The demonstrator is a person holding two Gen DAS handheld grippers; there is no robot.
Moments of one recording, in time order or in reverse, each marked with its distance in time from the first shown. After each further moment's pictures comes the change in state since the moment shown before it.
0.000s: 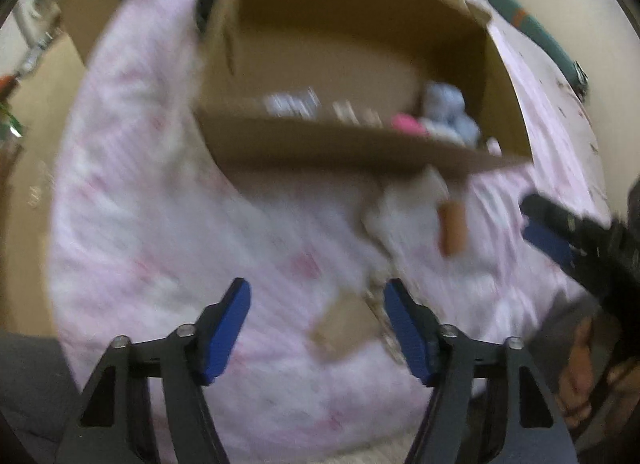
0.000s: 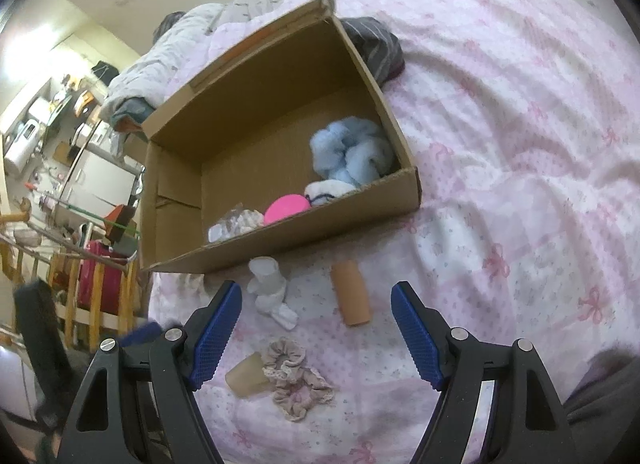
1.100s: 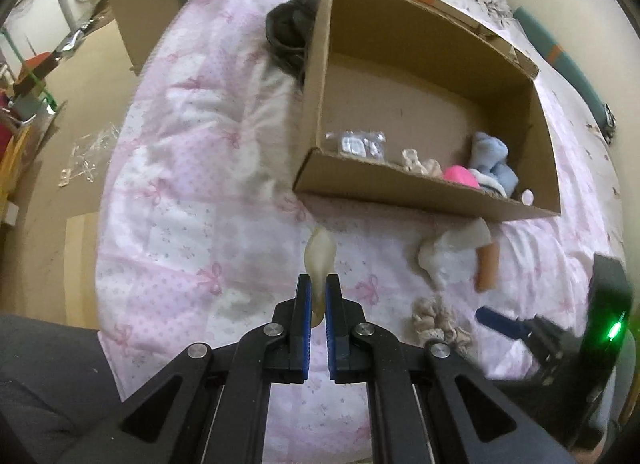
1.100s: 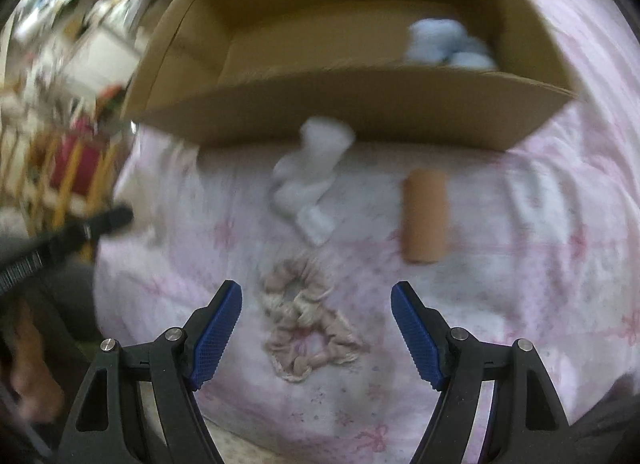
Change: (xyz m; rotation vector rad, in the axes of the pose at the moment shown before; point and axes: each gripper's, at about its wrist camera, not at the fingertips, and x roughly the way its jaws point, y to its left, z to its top) left arm -0.040 0.036 0.006 -0.116 -0.116 0.116; right arm 0.076 0.062 -0.049 -0.354 0.279 -0.109
